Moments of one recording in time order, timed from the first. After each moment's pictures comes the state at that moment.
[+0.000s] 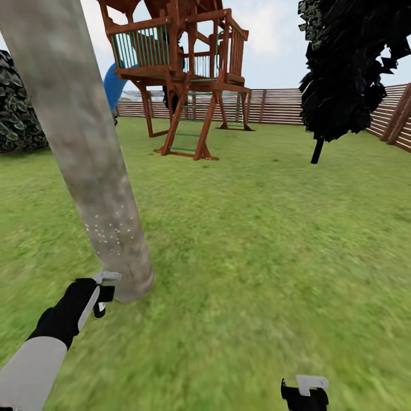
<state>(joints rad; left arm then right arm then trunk) -0.71 0.20 0.03 -0.85 0.01 0.81 0.05 -0.42 0.00 -0.43 -0.14 0.48 -0.40 -0.26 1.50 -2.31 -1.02</state>
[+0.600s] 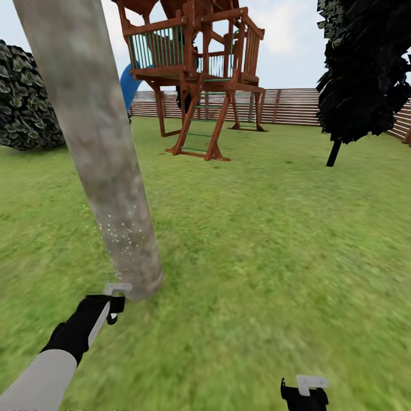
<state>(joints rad) -0.65 0.13 0.03 -0.77 0.01 0.63 0.05 -0.42 0.00 -0.43 -0.14 0.48 -0.40 -0.26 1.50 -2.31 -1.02</state>
